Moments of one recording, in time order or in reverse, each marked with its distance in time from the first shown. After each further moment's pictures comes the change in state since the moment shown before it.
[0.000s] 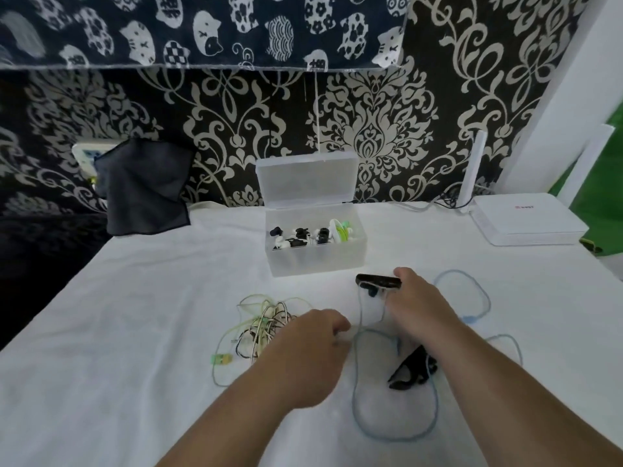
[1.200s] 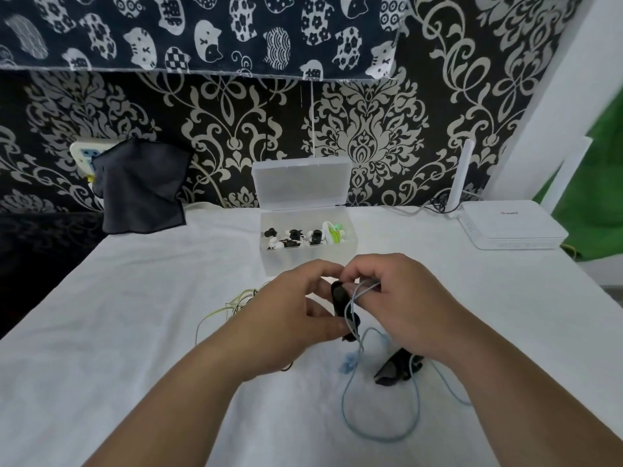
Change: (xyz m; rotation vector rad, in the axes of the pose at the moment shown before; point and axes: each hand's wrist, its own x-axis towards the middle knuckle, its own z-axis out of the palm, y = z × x) left_hand -0.007 0.002 -0.038 -0.527 -0.033 0.254; right_hand -0.058 -0.026 -0.039 0.078 -0.021 -0.627
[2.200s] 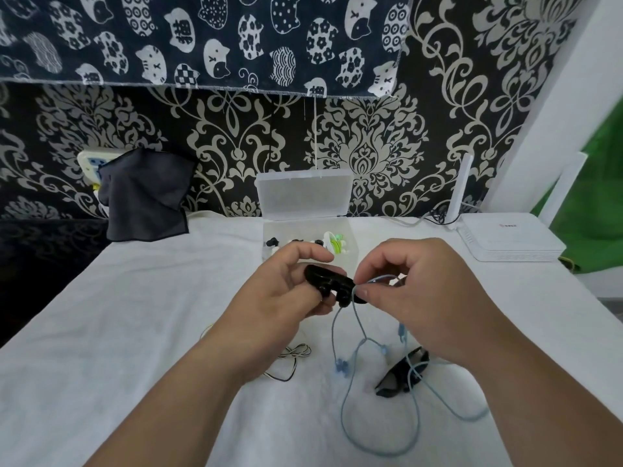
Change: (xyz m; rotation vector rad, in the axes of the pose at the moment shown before) left_hand 0.000 0.008 -0.004 -0.459 0.160 0.129; right_hand -0.011 -0.037 -0.028 0.156 0.165 0.027
